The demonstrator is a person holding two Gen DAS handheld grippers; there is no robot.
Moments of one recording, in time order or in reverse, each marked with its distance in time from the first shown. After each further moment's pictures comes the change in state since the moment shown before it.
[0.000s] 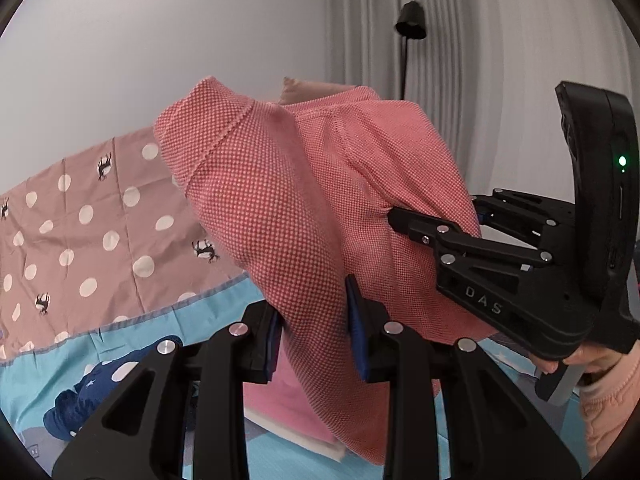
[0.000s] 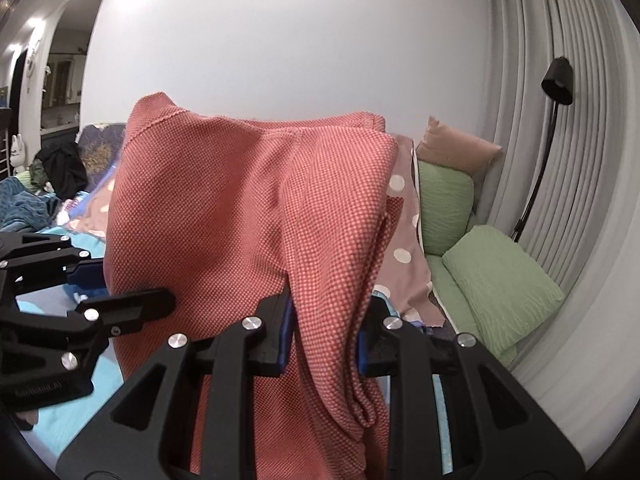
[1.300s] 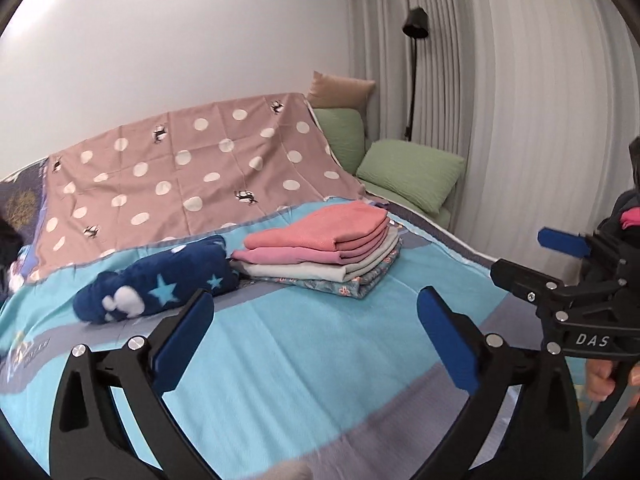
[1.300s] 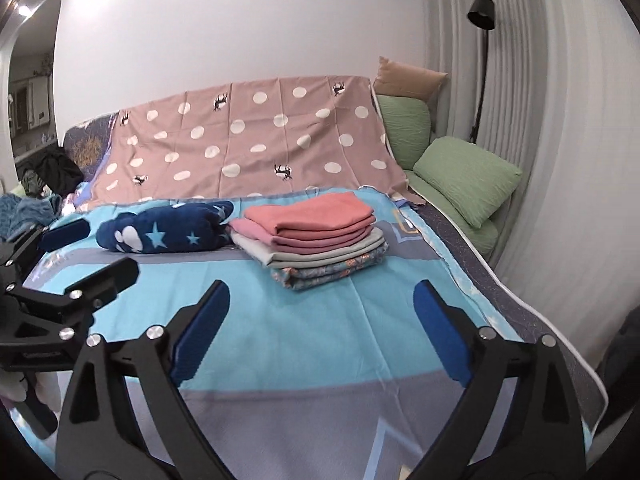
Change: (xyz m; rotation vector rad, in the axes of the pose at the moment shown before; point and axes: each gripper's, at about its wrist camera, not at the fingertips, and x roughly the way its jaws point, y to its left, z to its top) left arm -0.175 -0.019 -0.184 -0.045 -0.036 0.101; right arm -0.195 0.084 -0.173 0.210 0.101 -0.097
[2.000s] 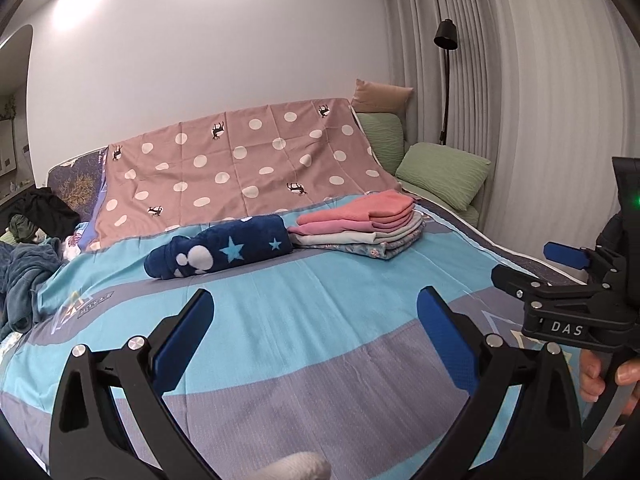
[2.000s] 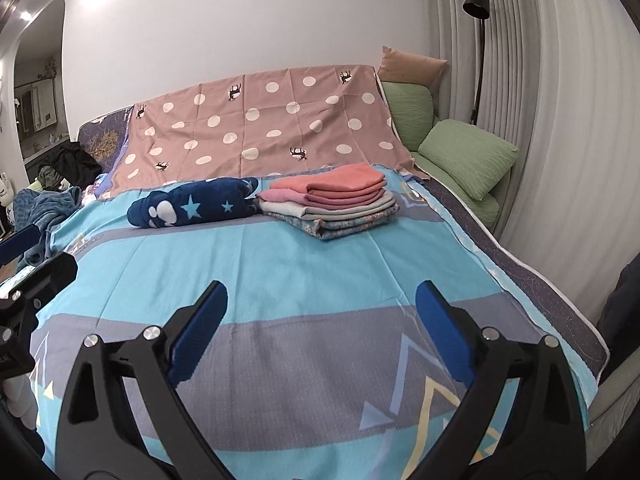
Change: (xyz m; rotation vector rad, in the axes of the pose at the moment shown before) left arm -0.123 -0.007 -0.048 -0.032 -0.004 0.161; right arm -0.074 0.025 -0.047 0.014 0.050 0.031
